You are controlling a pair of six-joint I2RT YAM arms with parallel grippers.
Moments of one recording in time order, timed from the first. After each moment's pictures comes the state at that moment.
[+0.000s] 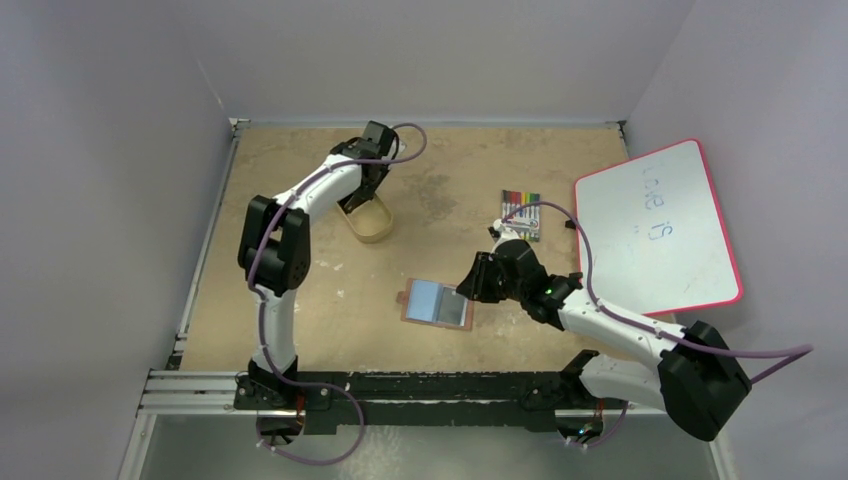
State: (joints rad) left arm -0.40 2.07 1.70 -0.67 -0.35 0.25; right arm 0.70 1.12 0.52 -0.10 -0.05 0.75
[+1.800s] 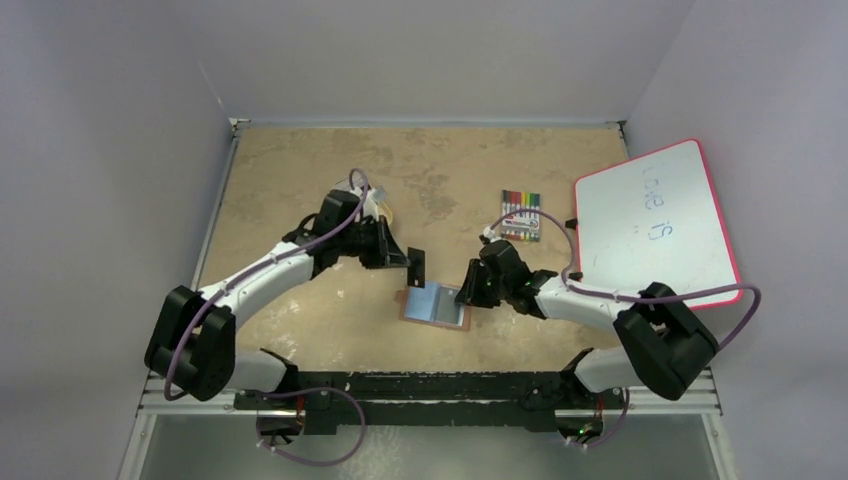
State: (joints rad) left arm -0.46 1.37 0.86 -0.24 0.52 -0.67; right arm 0.70 1.36 0.53 -0.05 -0.07 0.80
